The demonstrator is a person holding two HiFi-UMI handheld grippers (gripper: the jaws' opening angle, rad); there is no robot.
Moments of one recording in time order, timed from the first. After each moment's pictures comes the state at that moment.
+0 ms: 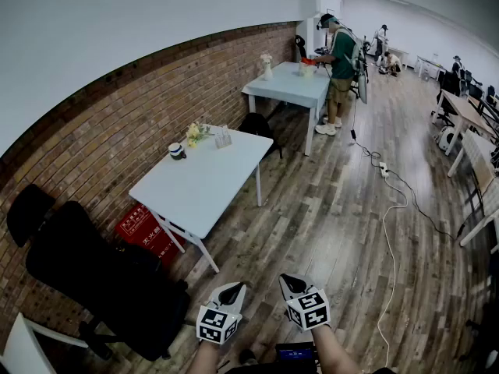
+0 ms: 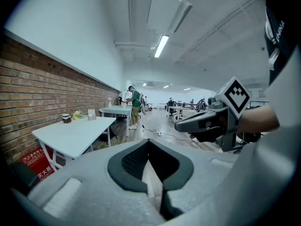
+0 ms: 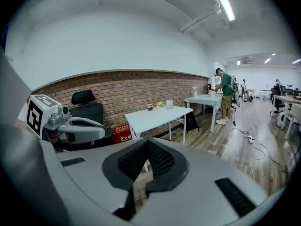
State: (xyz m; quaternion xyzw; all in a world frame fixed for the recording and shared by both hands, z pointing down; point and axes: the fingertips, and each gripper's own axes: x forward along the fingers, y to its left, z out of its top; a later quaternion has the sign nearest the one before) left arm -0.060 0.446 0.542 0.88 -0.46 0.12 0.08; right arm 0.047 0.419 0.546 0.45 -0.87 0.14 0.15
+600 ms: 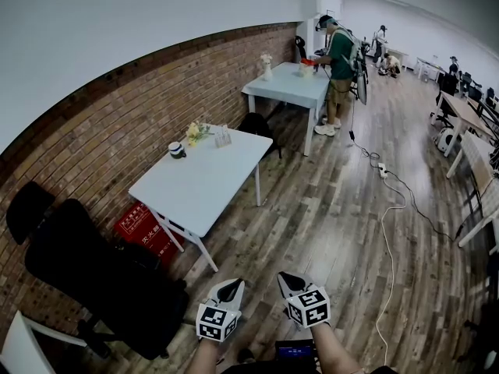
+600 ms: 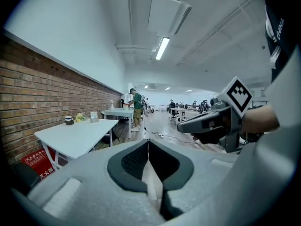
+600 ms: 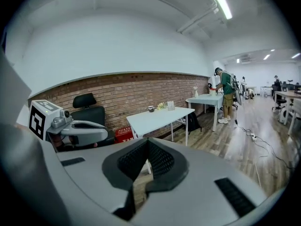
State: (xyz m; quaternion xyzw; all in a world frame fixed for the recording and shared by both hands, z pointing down) left arm -0.069 0.443 0.536 0.87 -0.47 0.12 0.07; right arm 0.038 0.420 0.540 0.44 -0.88 0.15 0.13
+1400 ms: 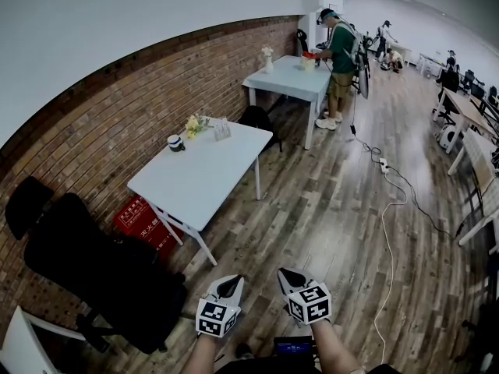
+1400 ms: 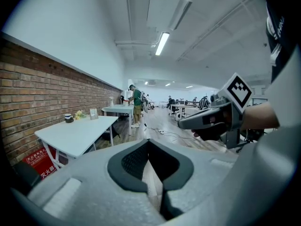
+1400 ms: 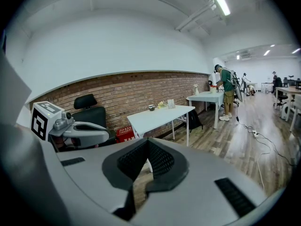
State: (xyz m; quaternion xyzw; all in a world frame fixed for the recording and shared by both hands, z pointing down) left arm -0.058 0.442 0.547 0.87 -0.47 0.14 0.07; right arm 0.051 0.419 0.547 0.43 -0.88 0.16 0.13
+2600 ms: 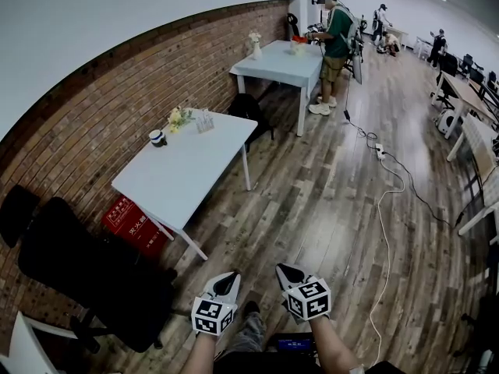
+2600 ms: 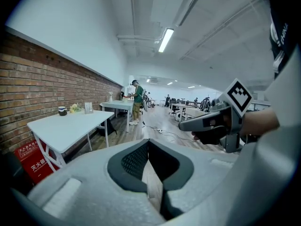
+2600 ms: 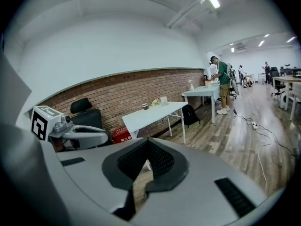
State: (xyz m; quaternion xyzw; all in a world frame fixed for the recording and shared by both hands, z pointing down) left arm 0.009 0.403 0.569 0.86 -0.47 0.13 0.11; right arm 0.123 0.380 0.573 0.43 -0.87 0.20 0.12
